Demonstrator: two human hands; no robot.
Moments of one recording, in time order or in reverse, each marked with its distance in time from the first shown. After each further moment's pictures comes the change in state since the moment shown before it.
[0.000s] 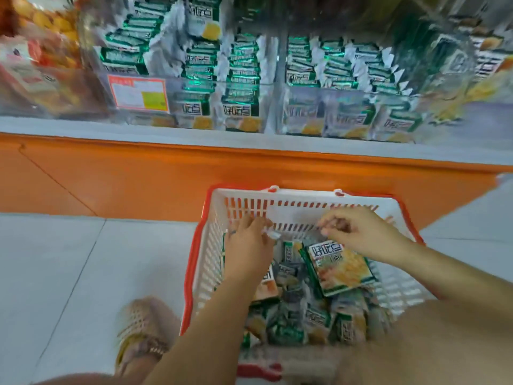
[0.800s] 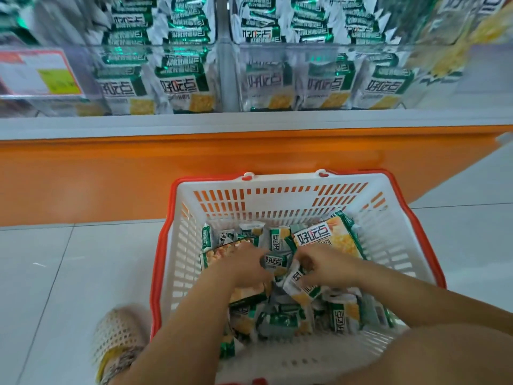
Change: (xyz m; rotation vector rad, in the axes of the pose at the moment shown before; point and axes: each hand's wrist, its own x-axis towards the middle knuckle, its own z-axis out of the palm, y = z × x) left_hand 0.023 0.002 0.028 0.288 -1.020 -0.098; right_hand 0.013 0.074 0.082 -0.087 -0.400 0.165
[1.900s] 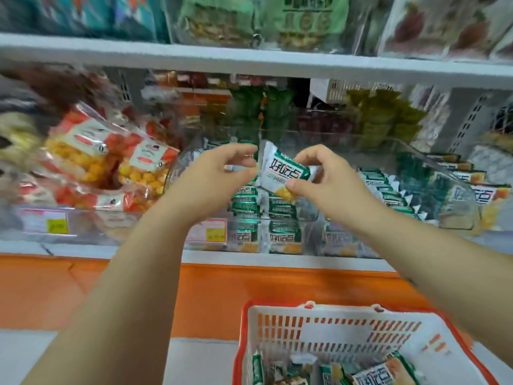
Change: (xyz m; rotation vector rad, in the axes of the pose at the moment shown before) left_hand -0.222 -0.031 -0.251 -0.363 1.086 0.513; right_hand -0.033 -0.279 -0.213 0.323 0.958 -0.506
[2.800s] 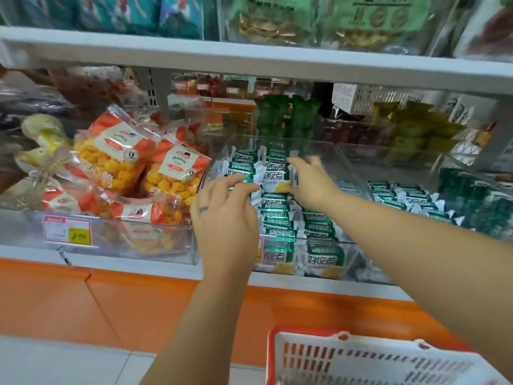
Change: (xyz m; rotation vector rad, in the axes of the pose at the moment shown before) left_hand 0.004 -0.088 0.038 0.413 0.765 0.170; right_hand 0.108 0.036 0.080 -0.554 -0.130 0.088
